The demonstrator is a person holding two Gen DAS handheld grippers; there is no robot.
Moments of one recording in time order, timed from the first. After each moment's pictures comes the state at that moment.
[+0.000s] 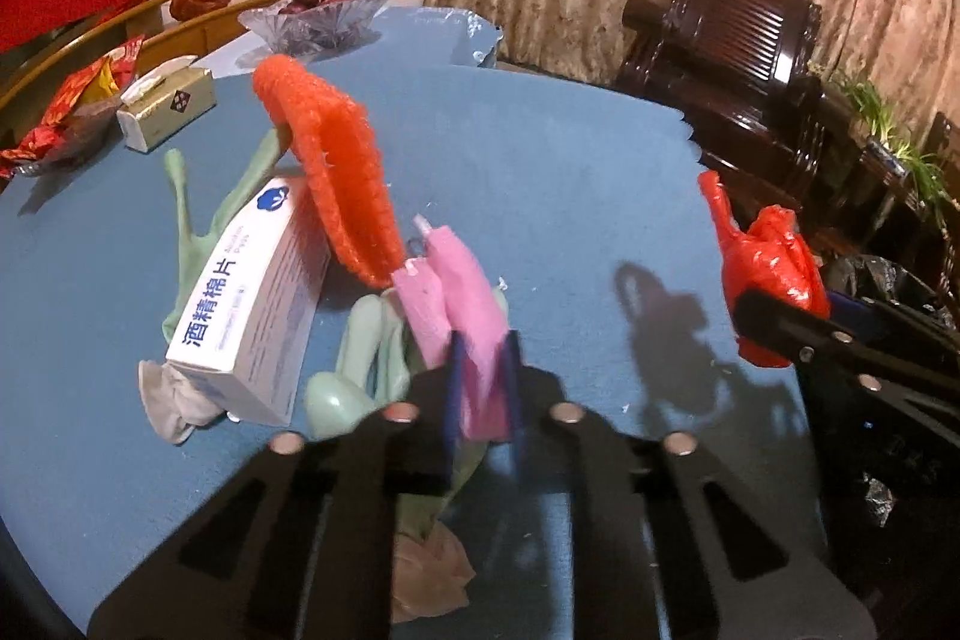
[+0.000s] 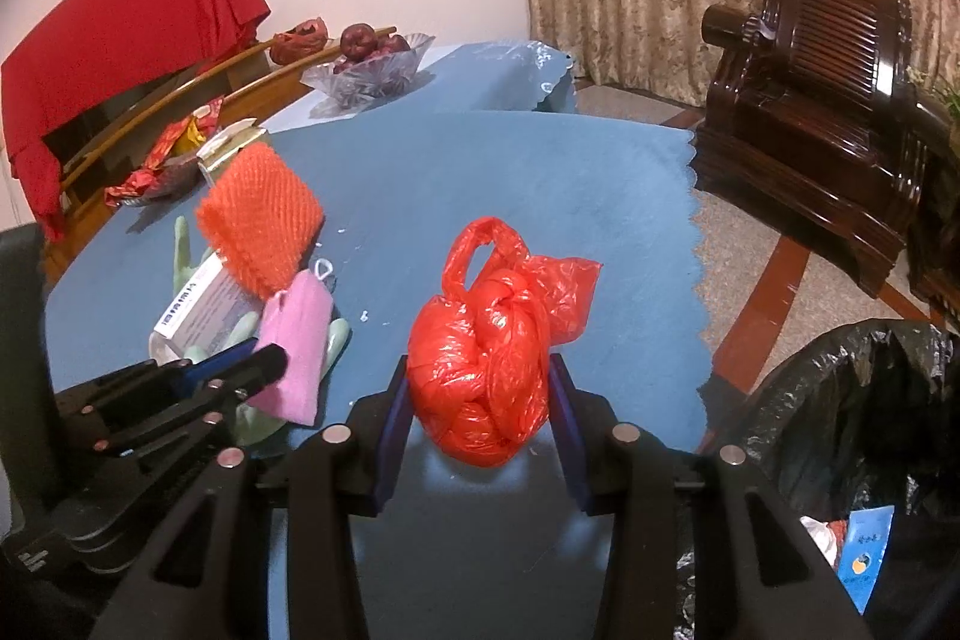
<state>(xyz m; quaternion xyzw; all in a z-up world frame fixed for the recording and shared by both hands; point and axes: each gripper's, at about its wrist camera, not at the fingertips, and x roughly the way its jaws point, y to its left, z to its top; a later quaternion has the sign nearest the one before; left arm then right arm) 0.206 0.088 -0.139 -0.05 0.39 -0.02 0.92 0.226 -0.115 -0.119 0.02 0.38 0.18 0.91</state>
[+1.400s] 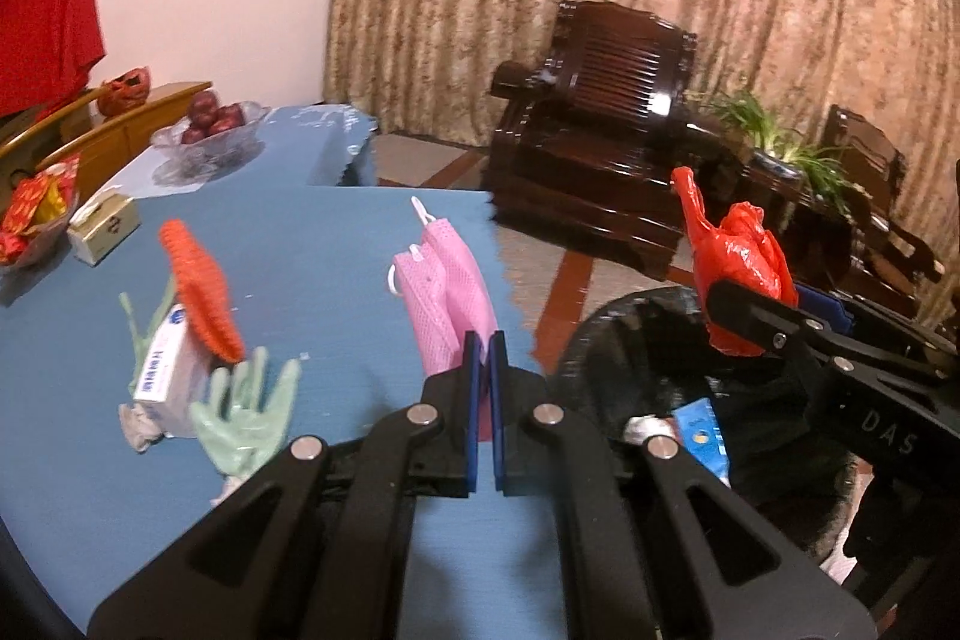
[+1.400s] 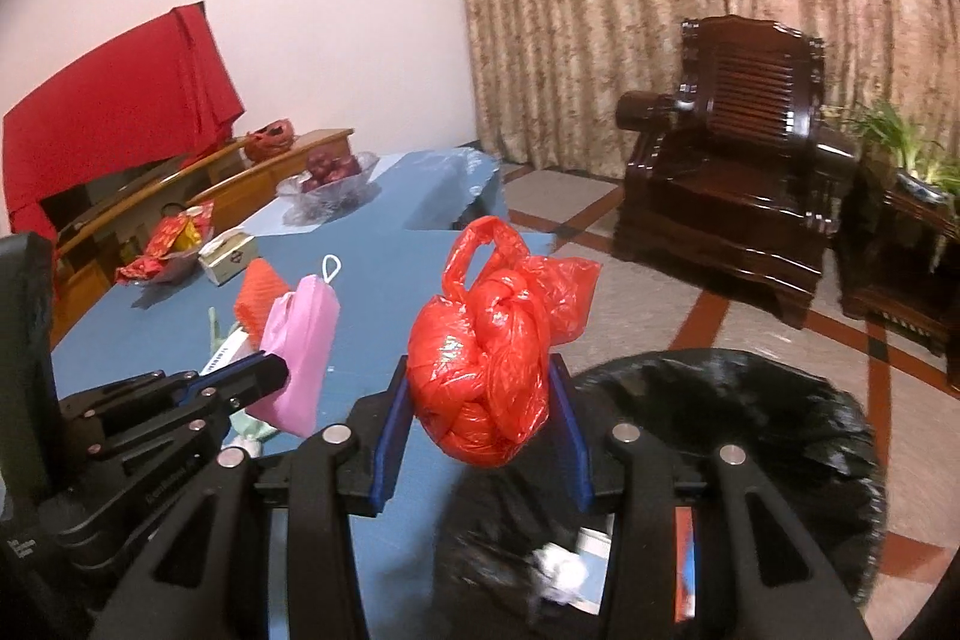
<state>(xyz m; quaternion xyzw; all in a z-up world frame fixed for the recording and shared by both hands) 0.129 -0.018 -0.039 -0.03 0.30 -0.13 0.94 0.119 -0.231 -0.019 0.05 0.28 0.12 0.95</state>
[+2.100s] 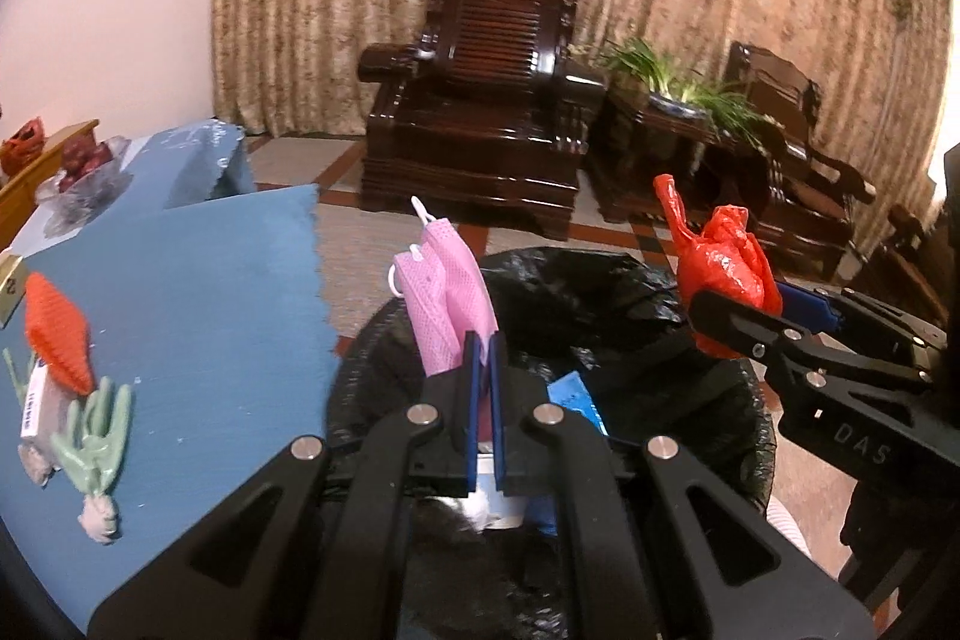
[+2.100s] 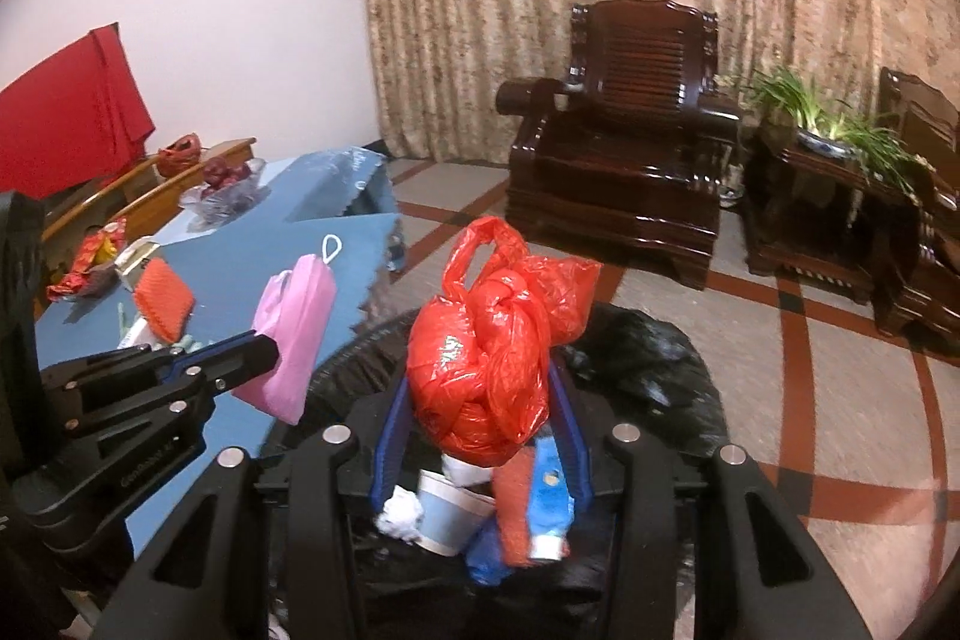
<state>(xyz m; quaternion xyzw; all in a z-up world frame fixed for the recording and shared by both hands) 0.116 -0.148 -0.058 0.03 0.32 -0.25 0.92 0.076 -0.345 -0.042 0.06 0.30 0.01 0.95</state>
